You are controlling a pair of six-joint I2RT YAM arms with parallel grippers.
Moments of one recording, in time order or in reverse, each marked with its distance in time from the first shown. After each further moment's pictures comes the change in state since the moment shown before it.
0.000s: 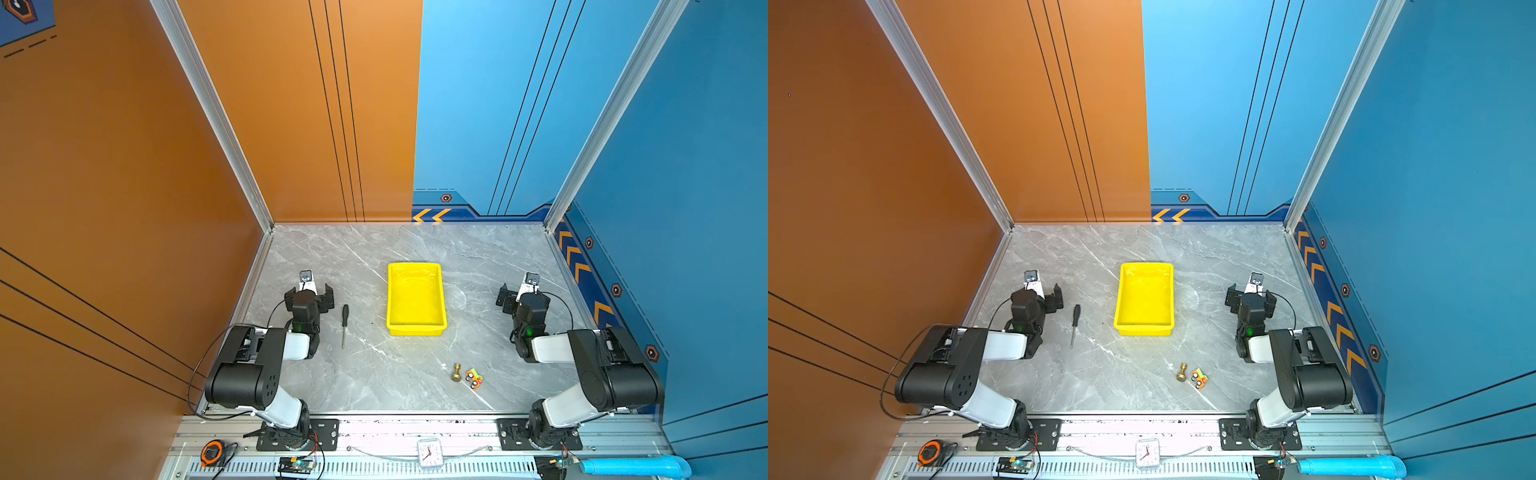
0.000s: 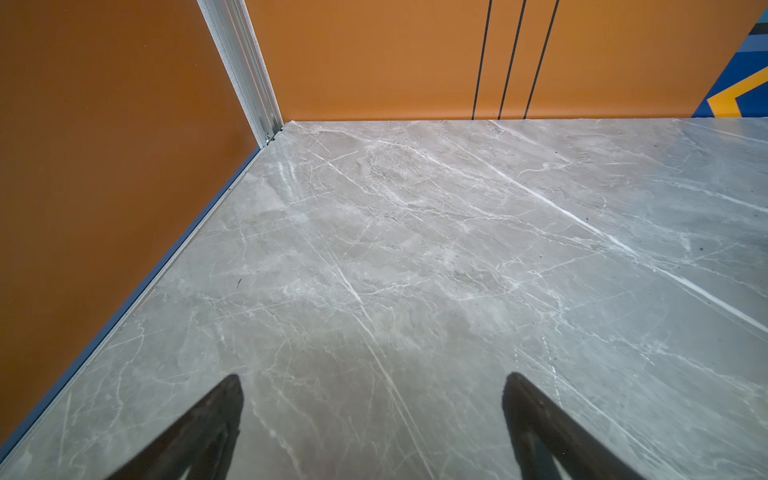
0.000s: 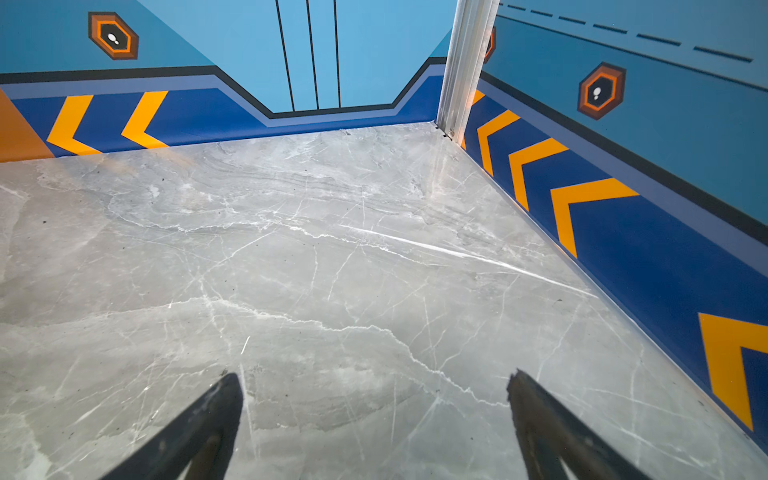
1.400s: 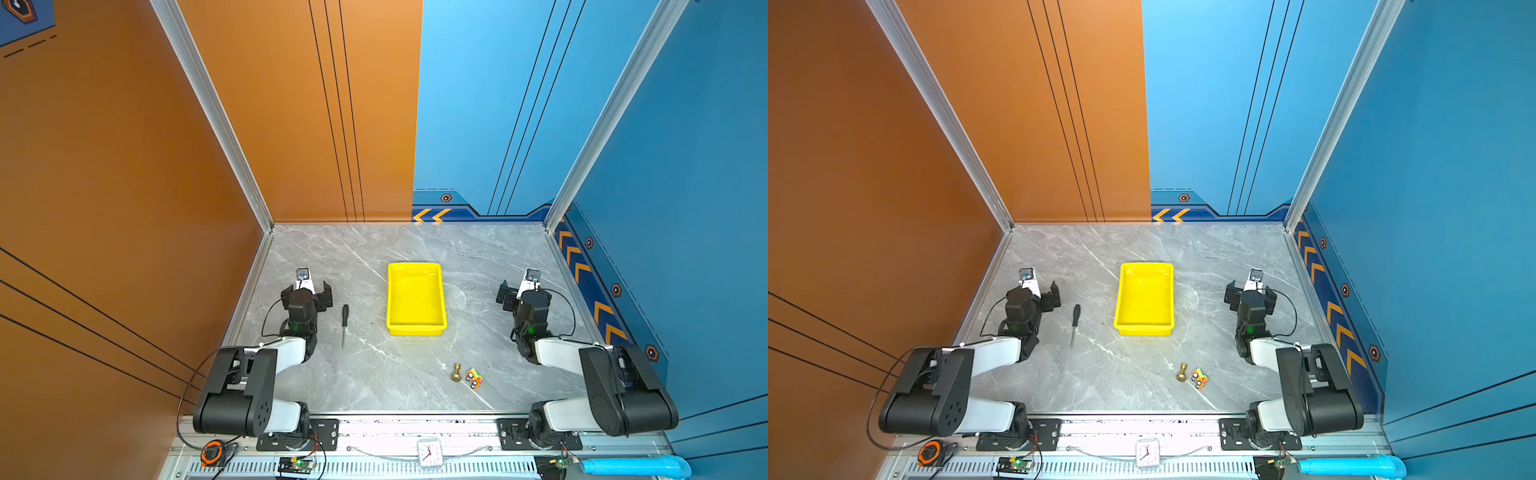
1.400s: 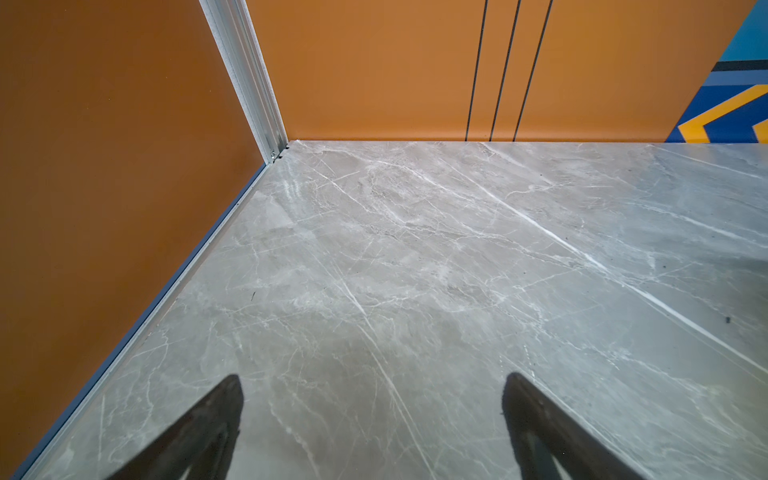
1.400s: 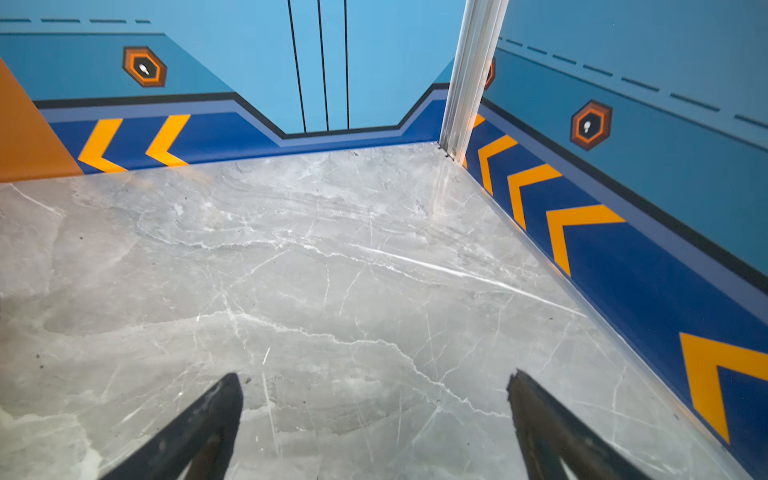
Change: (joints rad) left arm 0.001 -0.194 0.011 -0.191 0.022 -0.001; right arm 0.035 -0.172 0.023 -0.159 0.019 -0.007
